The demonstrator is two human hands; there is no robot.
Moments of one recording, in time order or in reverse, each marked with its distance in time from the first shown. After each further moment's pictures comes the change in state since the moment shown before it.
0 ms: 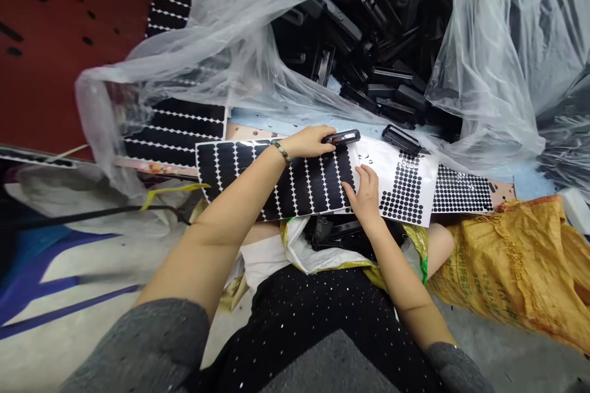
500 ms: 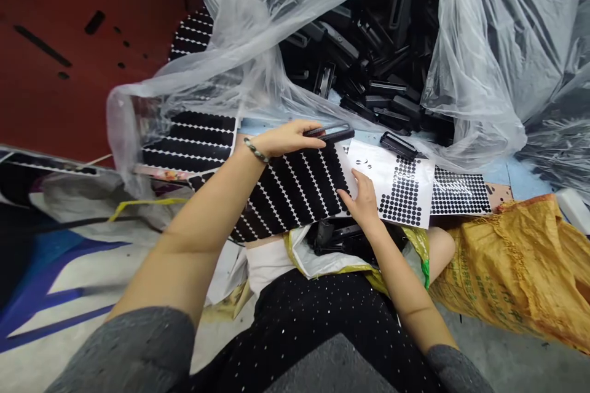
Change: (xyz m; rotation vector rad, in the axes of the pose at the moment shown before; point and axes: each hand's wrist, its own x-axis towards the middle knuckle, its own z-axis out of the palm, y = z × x) left_hand -0.037 0.018 -0.048 -0.366 0.007 -0.011; right_hand 0.003 -0.012 -0.008 0.199 -0.073 0.031
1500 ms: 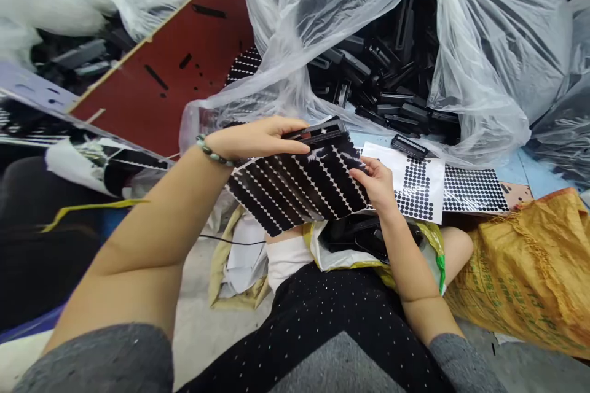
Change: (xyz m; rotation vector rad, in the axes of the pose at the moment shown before) left_hand -0.098 0.054 -0.036 0.132 0.061 -0.012; right_hand 0.034 -0.059 -0.026 0.811 -0.133 0.350
